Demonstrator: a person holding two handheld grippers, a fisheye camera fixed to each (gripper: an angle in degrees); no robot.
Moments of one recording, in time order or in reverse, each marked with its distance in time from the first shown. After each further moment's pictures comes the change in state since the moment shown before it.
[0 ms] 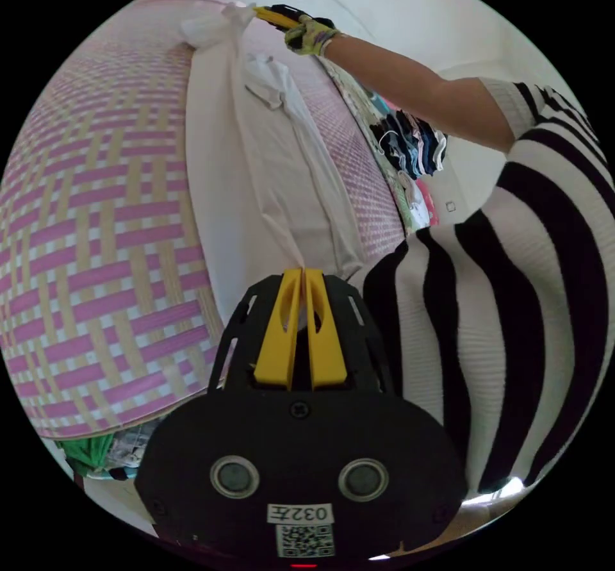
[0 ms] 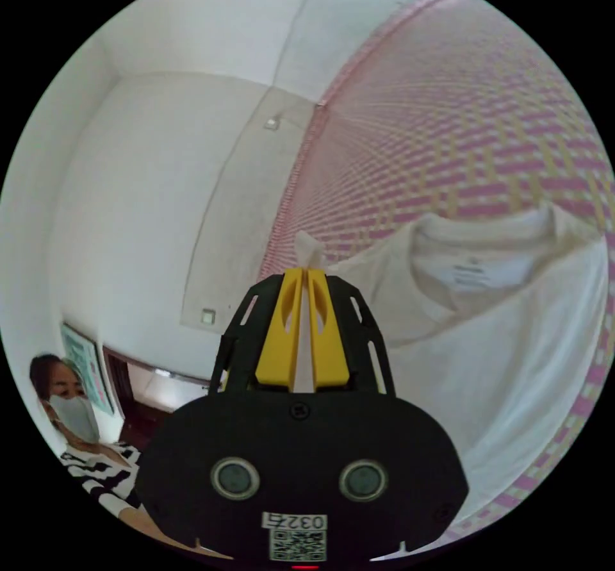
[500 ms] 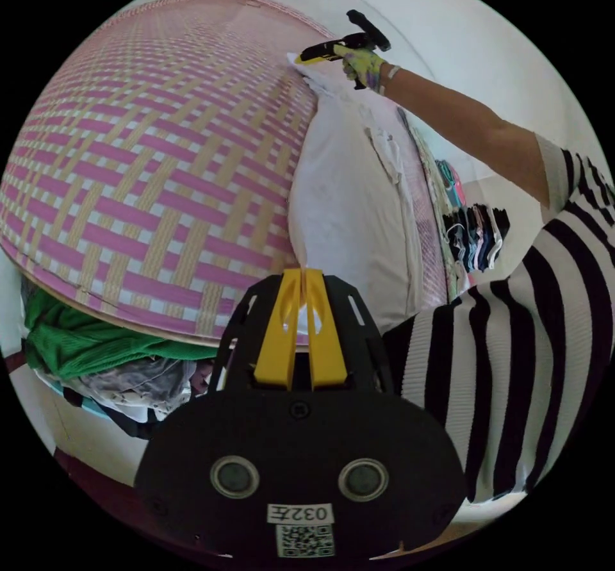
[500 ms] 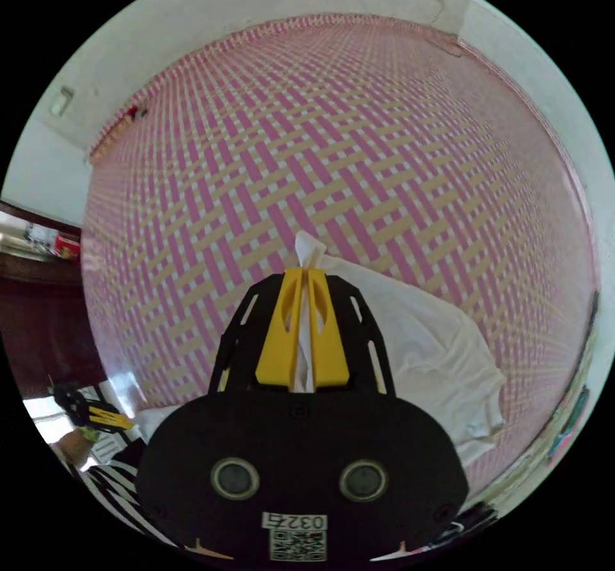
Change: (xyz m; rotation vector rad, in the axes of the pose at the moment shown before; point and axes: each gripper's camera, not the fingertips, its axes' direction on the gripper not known) left arm -0.028 0.072 -0.061 0.290 -0.194 -0.367; right arm -0.168 0.033 0.398 -0.679 0.855 -0.632
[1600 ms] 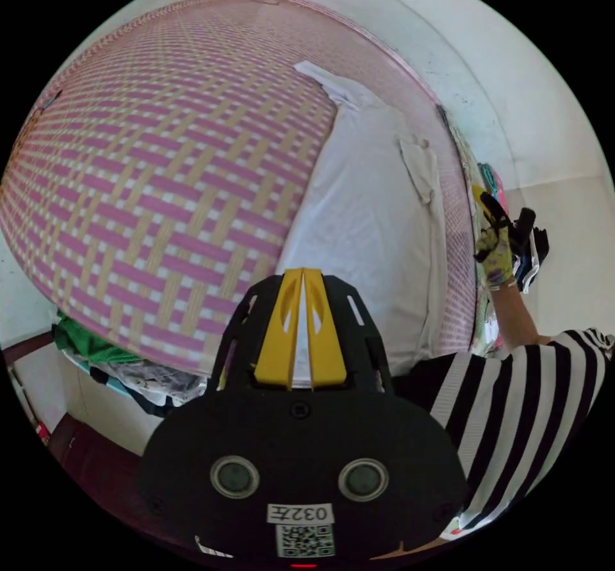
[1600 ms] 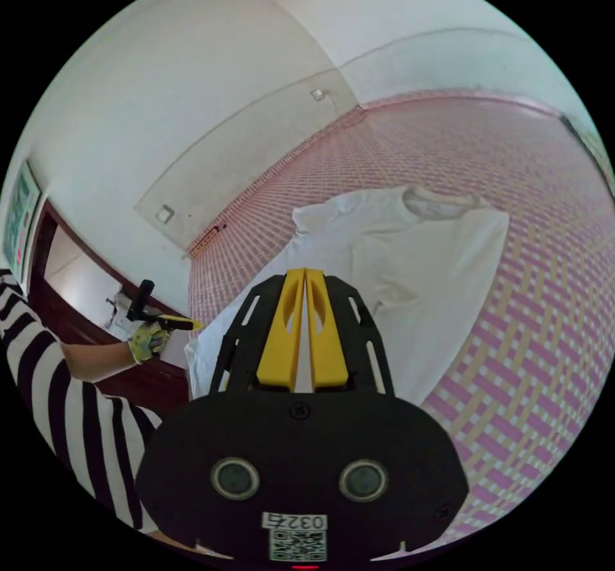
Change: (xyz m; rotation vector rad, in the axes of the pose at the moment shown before) left arm 0.175 -0.055 -0.107 -0.044 -0.197 -0.086; right arm 0.087 0.539 -0.009 0.646 -0.386 0.329
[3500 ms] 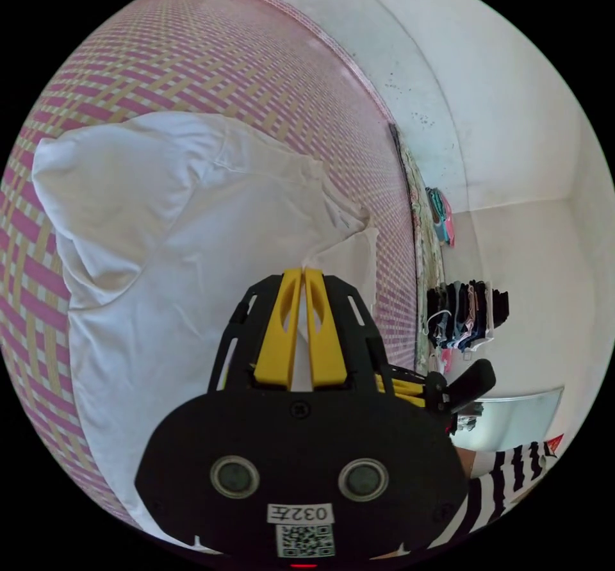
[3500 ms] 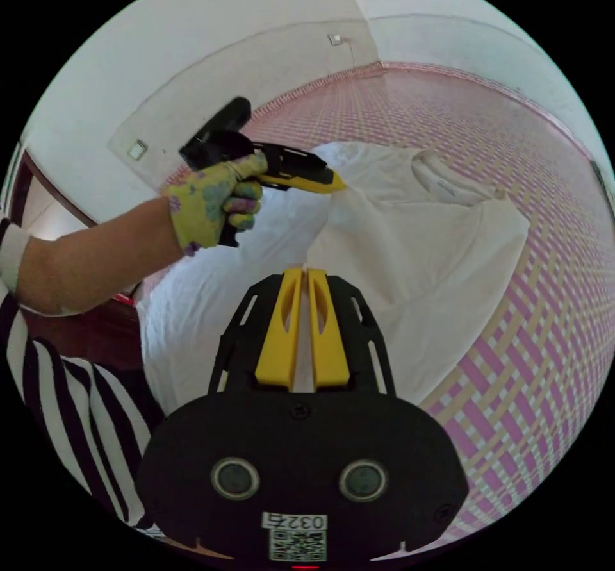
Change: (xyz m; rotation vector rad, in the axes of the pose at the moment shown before) left arm 0.380 -0.276 -0.168 0.034 0.290 0.040; right arm 0.092 -0.106 0.081 -0.257 0.131 -0.157
